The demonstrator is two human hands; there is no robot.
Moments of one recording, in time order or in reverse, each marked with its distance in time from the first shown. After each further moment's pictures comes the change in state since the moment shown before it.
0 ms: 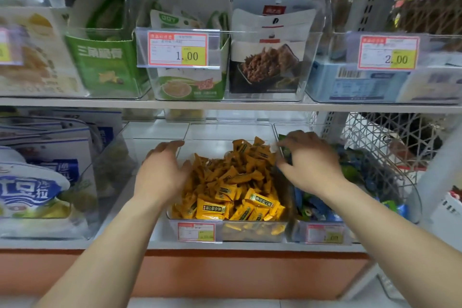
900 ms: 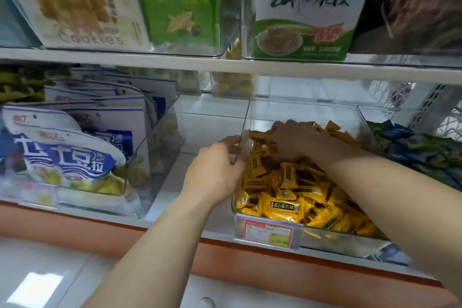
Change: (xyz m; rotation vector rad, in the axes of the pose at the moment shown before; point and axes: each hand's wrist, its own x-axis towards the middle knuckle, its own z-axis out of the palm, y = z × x) left_hand 0.000 -0.044 0.007 -0.268 -0.134 -0.021; right_hand 0.134 -0.121 0.116 -0.275 -0.644 -0.358
